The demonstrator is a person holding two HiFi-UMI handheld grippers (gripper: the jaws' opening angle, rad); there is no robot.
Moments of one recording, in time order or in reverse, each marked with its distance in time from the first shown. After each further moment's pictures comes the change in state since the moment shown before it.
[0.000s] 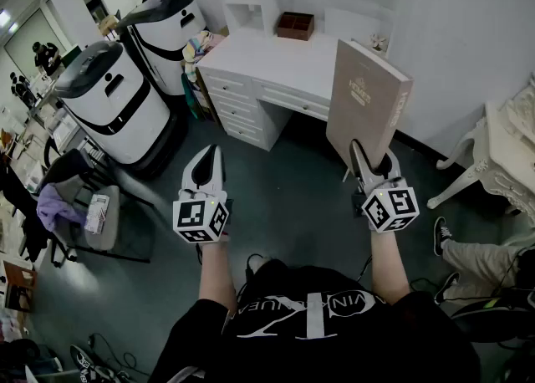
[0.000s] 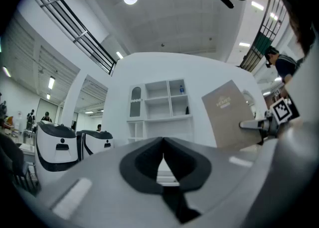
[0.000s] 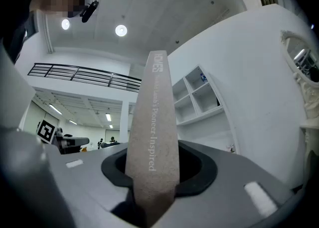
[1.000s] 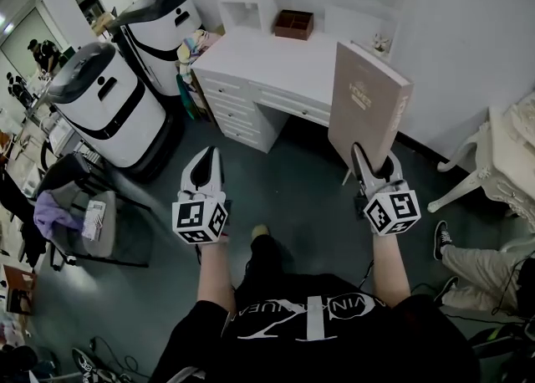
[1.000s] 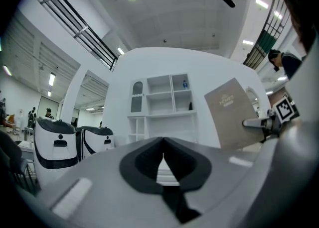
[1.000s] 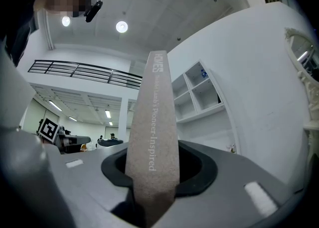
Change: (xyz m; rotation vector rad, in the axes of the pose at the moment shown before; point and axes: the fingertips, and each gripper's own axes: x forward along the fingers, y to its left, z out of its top) left arm 0.056 0.018 -0.025 -0.010 0.026 0.011; right arm 0.042 -0.029 -0.018 -0.025 0.014 0.002
